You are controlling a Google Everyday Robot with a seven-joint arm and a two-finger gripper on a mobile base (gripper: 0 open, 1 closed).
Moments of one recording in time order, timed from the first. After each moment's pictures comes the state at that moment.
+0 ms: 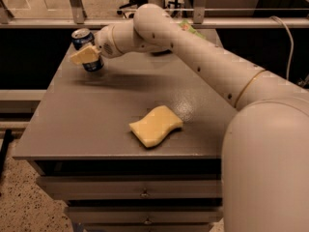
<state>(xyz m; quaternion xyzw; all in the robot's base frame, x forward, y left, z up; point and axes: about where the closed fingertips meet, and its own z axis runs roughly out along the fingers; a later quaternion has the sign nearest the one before) 0.725 0.203 0.897 -0.50 0.65 0.32 0.47</state>
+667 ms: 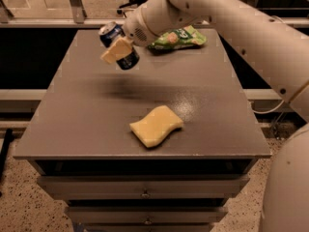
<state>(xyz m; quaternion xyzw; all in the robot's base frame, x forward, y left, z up) 0.670 0.100 0.932 -0.57 0.69 0.23 0.39</state>
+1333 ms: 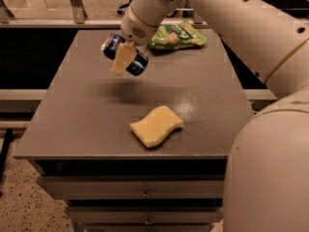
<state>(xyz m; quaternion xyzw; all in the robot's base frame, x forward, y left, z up) 0.645 0.077 0.911 -0.66 0.69 0.15 0.25</state>
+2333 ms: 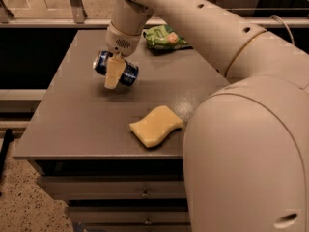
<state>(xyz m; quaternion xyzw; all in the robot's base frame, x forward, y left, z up) 0.641 0.107 0.866 -0.71 0.67 0.13 0.16</state>
